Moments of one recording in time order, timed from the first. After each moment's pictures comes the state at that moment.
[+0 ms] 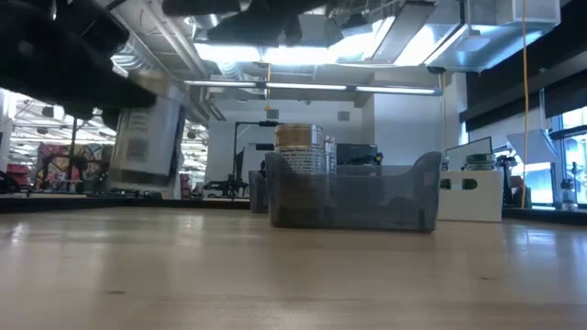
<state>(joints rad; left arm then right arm) -0.43 1.16 0.14 0.74 -0.42 -0.16 0.31 1.97 1.38 0.35 0.54 -0.06</state>
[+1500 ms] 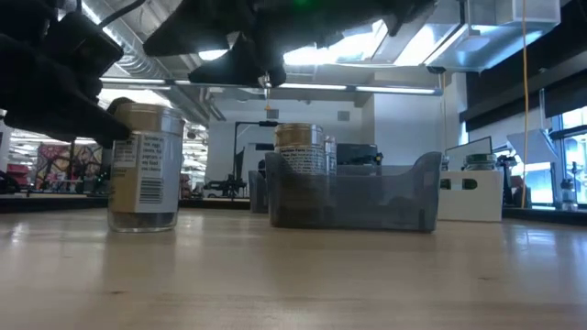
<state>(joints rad) -0.46 1.26 0.14 0.72 -0.40 -0.18 0.28 2.05 1.38 0.35 0.38 0.07</state>
